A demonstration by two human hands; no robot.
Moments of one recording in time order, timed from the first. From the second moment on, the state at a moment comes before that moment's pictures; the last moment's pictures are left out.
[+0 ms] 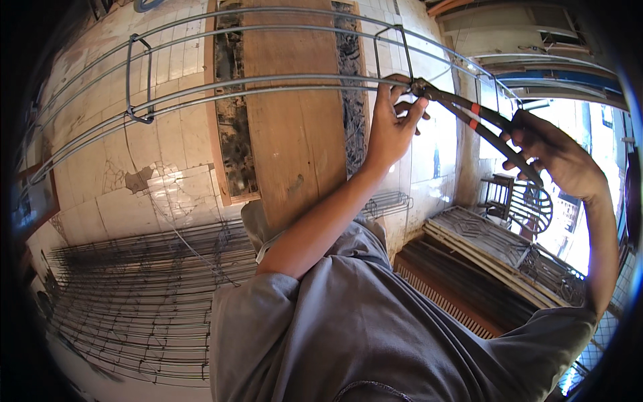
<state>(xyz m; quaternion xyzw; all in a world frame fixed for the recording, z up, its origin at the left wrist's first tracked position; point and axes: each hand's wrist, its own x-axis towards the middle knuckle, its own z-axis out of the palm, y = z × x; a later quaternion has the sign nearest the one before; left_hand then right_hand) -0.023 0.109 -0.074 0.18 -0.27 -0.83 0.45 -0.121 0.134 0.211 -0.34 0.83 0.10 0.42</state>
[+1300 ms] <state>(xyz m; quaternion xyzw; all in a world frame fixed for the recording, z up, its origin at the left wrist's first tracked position) -0.031 0.108 -0.079 0.23 -0.35 -0.77 0.49 -0.106 0.160 0.199 -0.70 0.49 0.46 -0.24</state>
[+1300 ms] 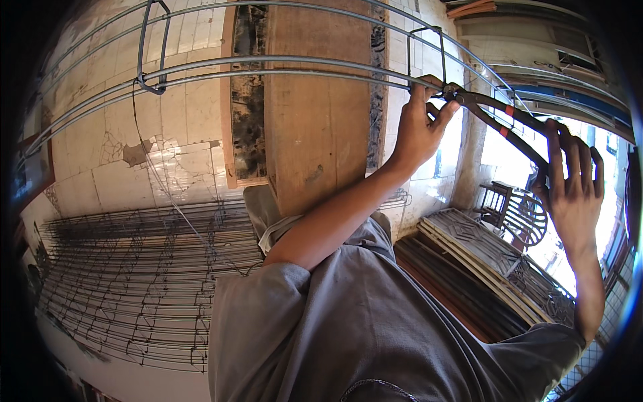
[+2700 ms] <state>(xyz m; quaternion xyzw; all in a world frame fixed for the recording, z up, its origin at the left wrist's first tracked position) -0.033 0.108 -0.080 0.14 -0.25 -0.82 0.50 -0.150 0.166 0.169 -0.13 0.81 -0.05 0.57</state>
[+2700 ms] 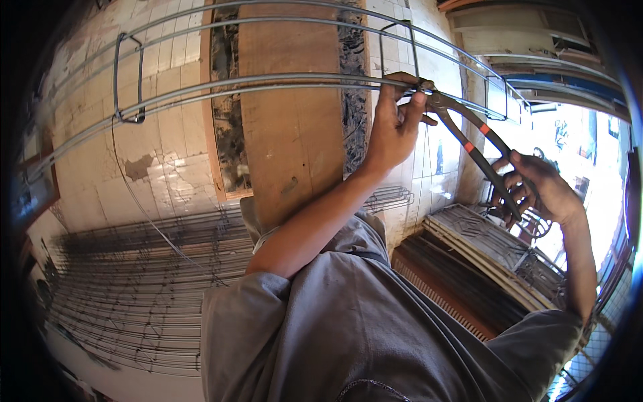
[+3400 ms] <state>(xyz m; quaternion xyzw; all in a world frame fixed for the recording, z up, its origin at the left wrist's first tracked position) -0.026 0.113 -0.075 0.19 -0.32 -0.81 0.46 -0.097 0.168 0.189 -0.68 0.57 0.42 -0.19</state>
